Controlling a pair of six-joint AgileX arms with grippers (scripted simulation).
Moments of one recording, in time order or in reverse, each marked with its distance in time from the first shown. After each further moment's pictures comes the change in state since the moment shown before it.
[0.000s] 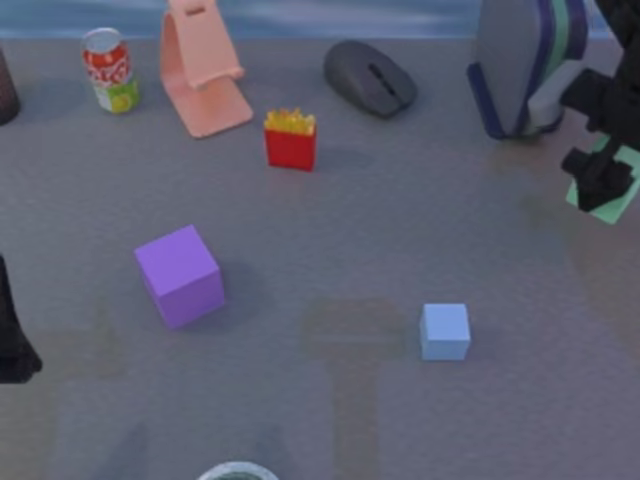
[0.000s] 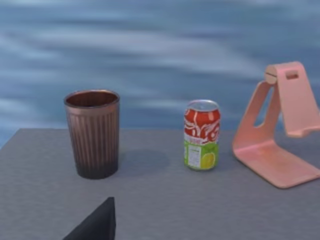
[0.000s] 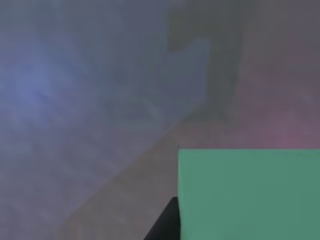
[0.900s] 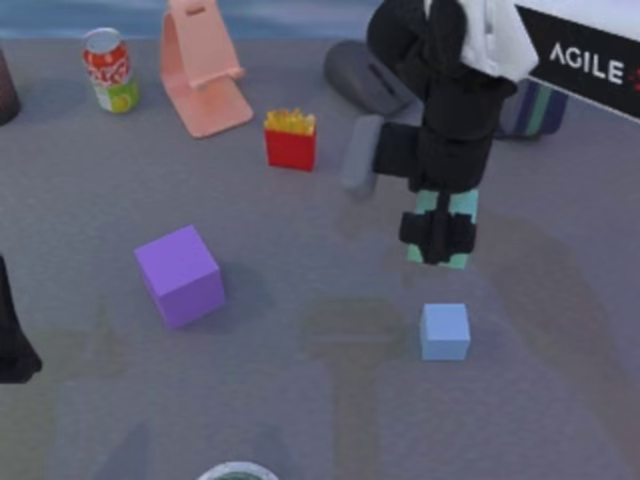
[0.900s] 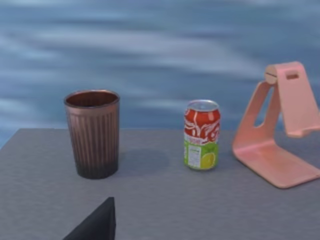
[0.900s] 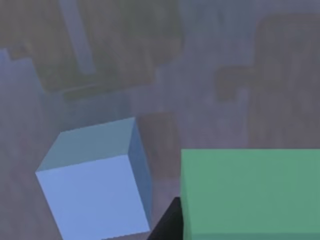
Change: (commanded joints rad) left arm 0.000 0.000 0.000 0.000 0.000 0.000; right arm 0.428 -0.050 -0.018 -0.040 -0.002 -0.026
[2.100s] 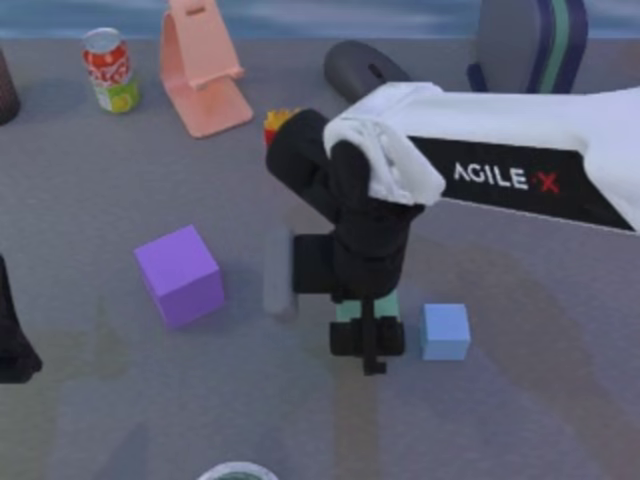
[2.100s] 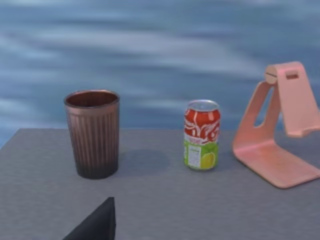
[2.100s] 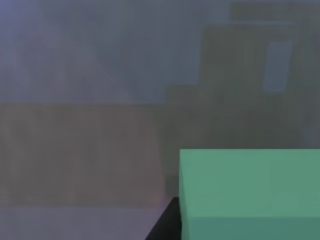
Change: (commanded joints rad) left arm 0.000 0.000 0.000 0.000 0.000 0.000; right arm 0.215 0.005 -0.228 0.250 0.002 -0.010
